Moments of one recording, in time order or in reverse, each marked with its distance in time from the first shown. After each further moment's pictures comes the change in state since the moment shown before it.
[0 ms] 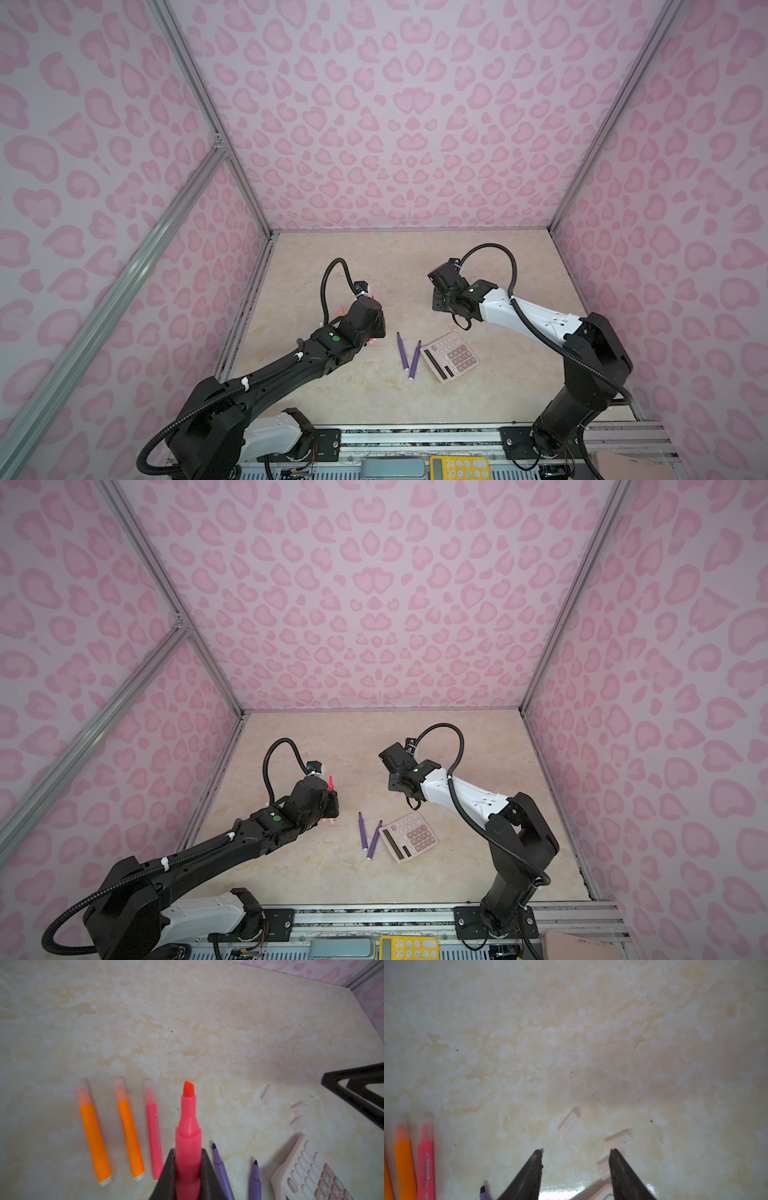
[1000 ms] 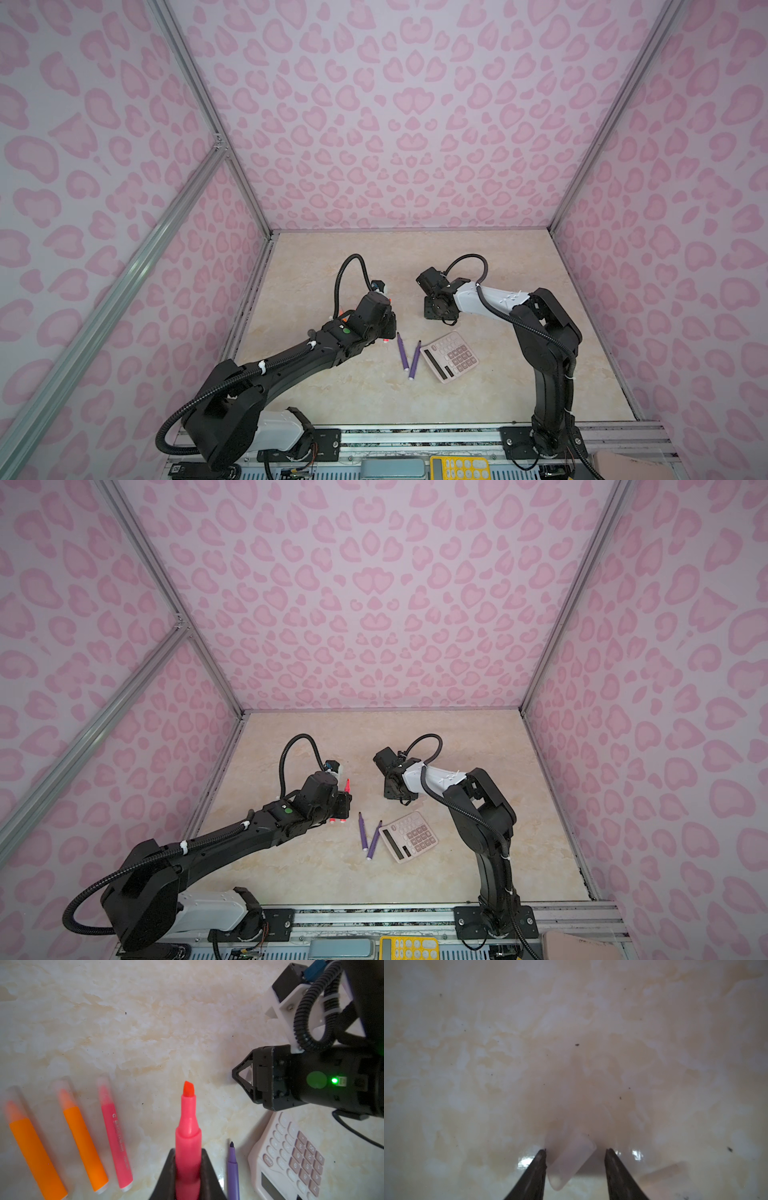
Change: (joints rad) left arm -0.013 0.097 0.058 0.008 0.162 0.056; right arm -0.035 0.269 0.106 -0.015 -0.096 -0.016
